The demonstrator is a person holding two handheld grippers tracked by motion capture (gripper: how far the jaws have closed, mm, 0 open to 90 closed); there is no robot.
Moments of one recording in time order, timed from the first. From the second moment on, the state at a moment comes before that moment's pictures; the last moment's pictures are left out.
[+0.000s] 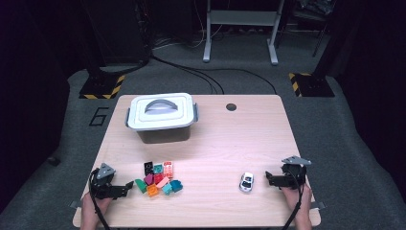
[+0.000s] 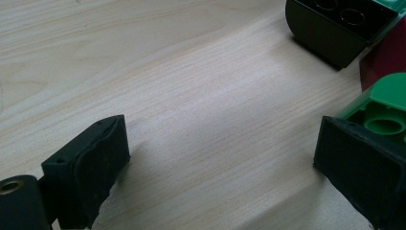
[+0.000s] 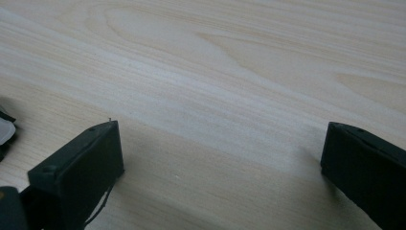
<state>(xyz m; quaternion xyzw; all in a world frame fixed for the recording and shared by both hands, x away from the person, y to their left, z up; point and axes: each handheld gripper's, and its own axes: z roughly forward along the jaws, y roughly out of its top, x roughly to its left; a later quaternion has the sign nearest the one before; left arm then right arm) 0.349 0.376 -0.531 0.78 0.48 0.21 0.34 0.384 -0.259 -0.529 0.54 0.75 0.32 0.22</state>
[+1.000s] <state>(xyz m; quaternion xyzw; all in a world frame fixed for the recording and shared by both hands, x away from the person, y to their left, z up) 0.375 0.373 -0.474 0.76 0.48 0.18 0.39 0.384 -0.259 -0.529 0.53 0.75 0.32 0.22</state>
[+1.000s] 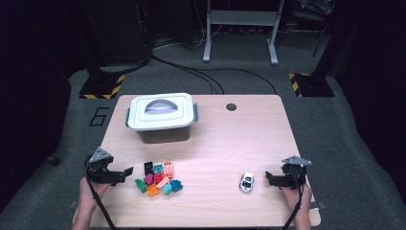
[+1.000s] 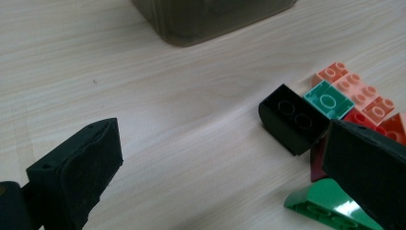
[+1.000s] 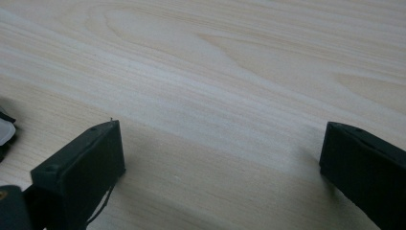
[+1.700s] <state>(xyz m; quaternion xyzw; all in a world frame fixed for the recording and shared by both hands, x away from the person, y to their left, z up) 0.439 0.362 -0.414 0.74 0.47 0.18 0.44 0.384 -0.259 -0.529 0.53 0.75 0.32 0.22</state>
